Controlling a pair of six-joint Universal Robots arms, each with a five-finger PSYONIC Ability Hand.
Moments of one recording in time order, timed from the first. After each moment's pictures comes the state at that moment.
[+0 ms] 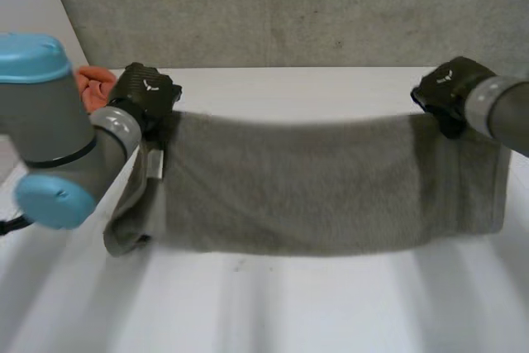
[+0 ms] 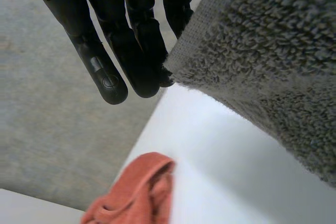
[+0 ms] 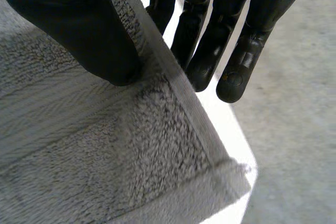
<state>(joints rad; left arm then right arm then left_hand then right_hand) 4.34 -2.09 -1.22 3.18 -1.54 3.88 1.83 -1.01 0.90 0.48 1.51 2.31 1.15 1.20 1.20 1.21 0.97 0.99 1.17 1.18 1.19 0.99</state>
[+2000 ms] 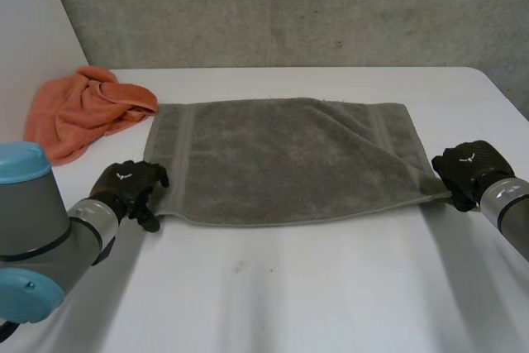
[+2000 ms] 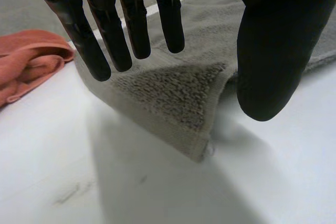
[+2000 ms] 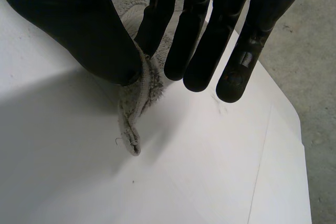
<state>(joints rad) 4.49 -1.99 -1.78 3.37 -1.44 3.36 1.63 -1.17 1.69 -0.12 1.38 2.42 0.51 0.51 0.52 0.51 0.34 0.99 1.17 1.18 1.19 0.99</state>
